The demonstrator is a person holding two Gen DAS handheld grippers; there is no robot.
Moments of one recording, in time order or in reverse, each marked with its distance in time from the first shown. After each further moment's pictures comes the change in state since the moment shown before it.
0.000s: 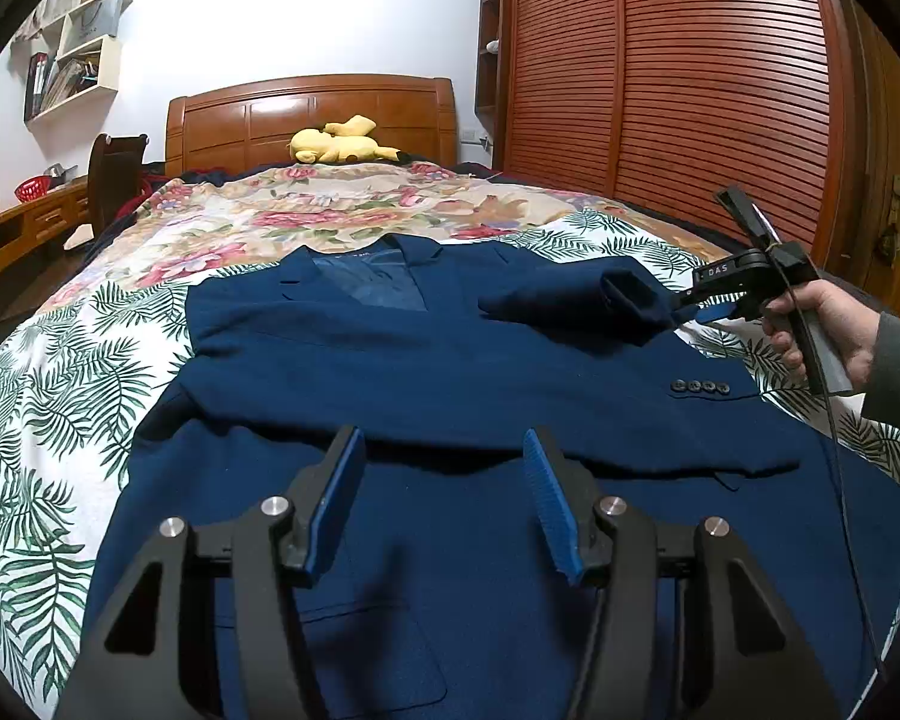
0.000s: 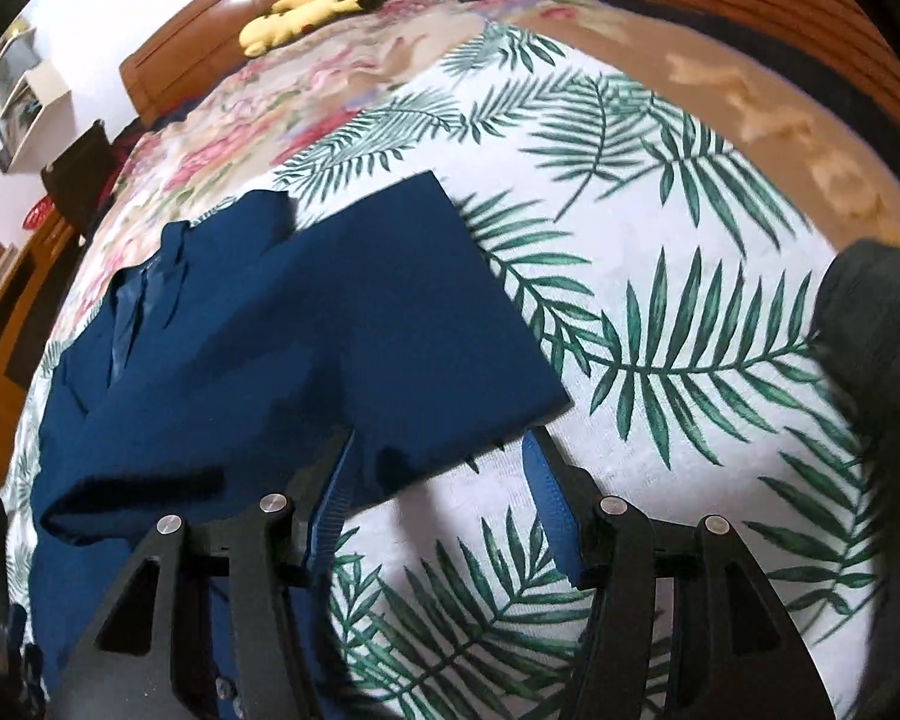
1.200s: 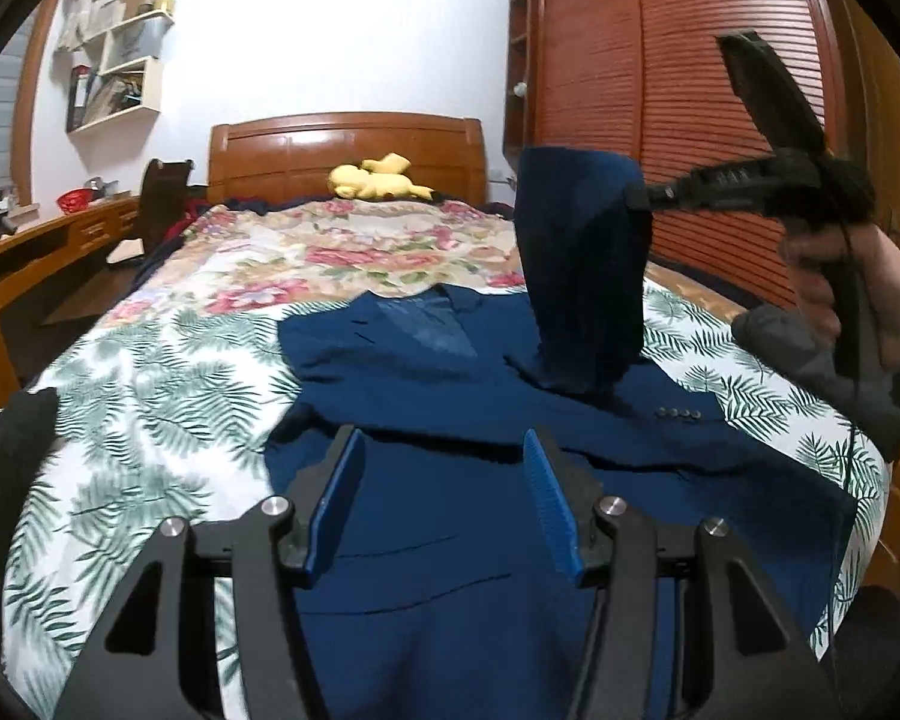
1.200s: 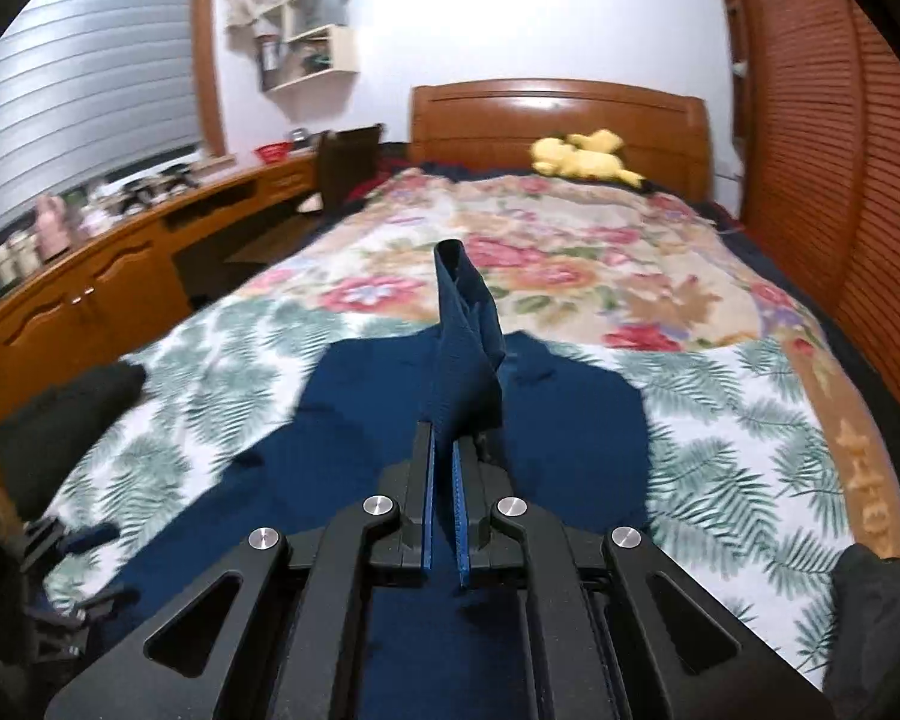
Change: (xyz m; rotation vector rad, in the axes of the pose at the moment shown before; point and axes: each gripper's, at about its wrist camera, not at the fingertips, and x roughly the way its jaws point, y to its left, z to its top) left arm -0.123 0.037 0.006 -0.037 -0.080 0.058; right arm -0.178 0.252 -0.079 -0.602 -0.295 0.266
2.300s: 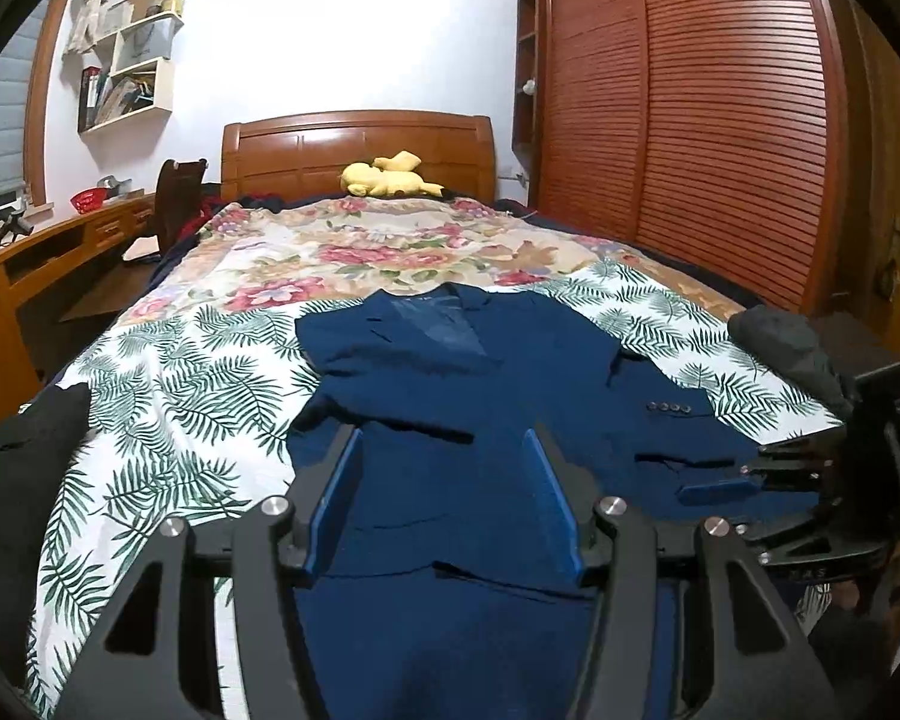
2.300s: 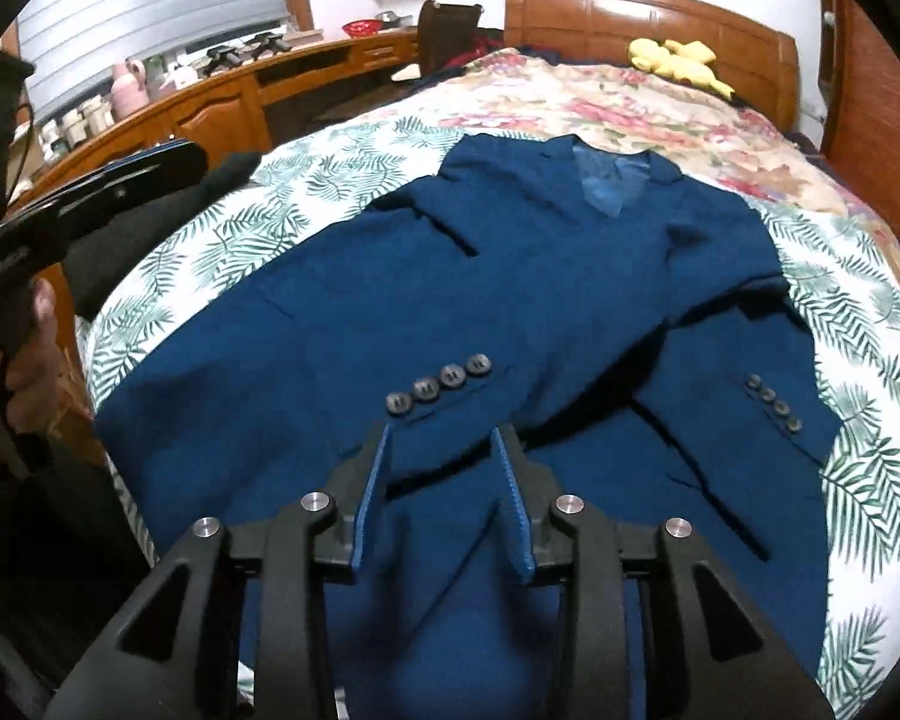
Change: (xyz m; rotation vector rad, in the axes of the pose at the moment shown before) left arm -0.022 -0.008 0.000 0.004 0.028 0.022; right arm -0.013 0.080 -0.169 -0.091 0.236 0.123
